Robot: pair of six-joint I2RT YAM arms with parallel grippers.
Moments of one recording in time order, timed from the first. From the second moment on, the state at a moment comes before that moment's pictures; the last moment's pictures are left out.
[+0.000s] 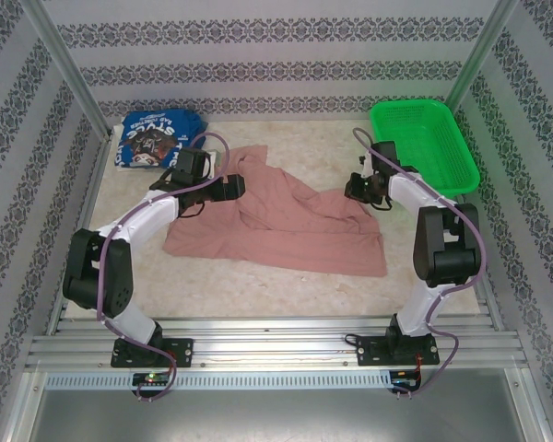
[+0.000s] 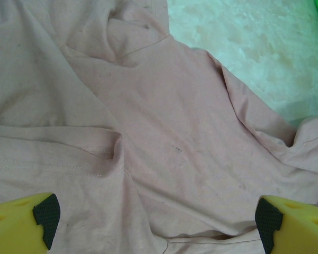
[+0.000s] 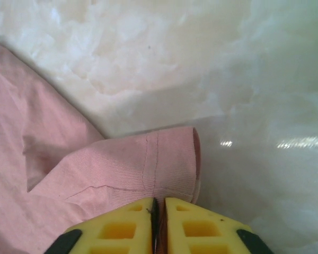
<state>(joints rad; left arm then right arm) -0.26 1.62 1.14 -0.30 0.22 -0.37 0.06 1.81 1.25 -0.49 -0.29 0.32</state>
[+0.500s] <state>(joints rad) -0.28 1.67 1.14 -0.28 0.24 -0.37 0.10 1.86 1.32 -0.48 0.00 0.25</state>
